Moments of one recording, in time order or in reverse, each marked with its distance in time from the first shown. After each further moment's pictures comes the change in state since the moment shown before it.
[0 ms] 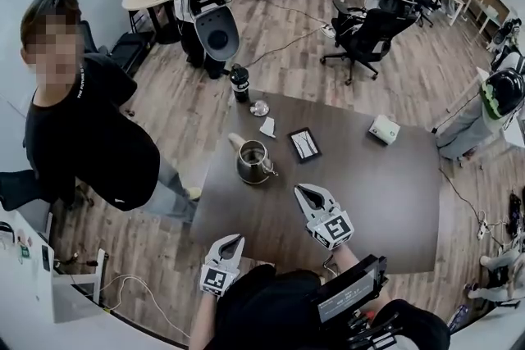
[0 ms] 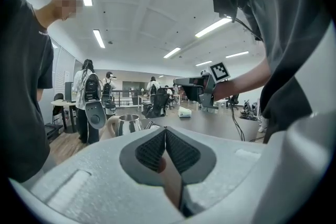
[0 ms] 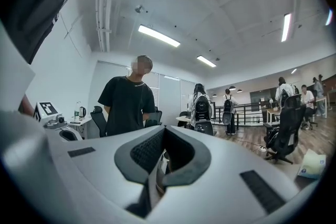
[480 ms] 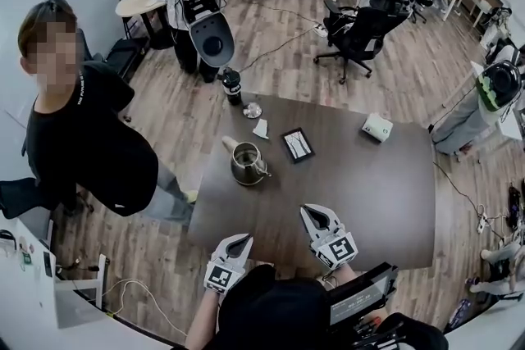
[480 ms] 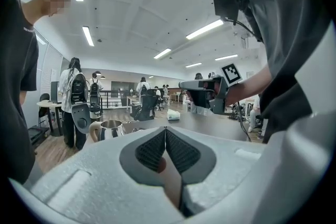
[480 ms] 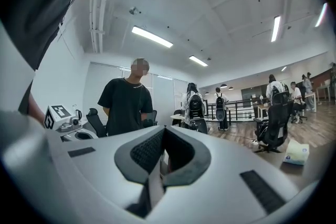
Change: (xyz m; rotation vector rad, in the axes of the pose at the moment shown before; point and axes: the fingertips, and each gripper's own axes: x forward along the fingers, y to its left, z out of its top) left arm 0.023 -0.035 0.022 0.023 -0.011 -0.124; right arm -0.067 0.019 0.001 0.042 0.011 -0.075
